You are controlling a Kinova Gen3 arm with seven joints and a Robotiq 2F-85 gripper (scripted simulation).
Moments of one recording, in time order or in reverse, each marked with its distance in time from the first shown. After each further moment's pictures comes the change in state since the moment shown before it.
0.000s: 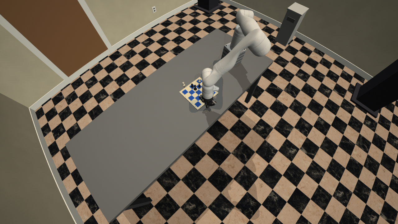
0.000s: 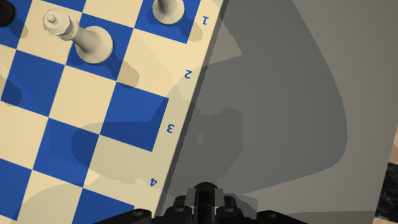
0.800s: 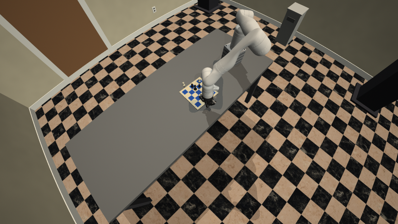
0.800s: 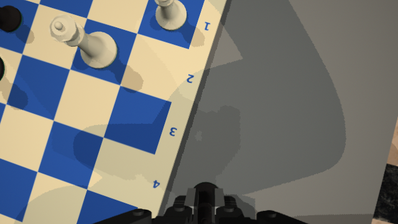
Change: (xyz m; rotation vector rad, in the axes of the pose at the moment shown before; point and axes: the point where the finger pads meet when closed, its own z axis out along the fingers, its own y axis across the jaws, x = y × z) arm 0.002 -0.001 -0.004 0.002 0.006 0.000
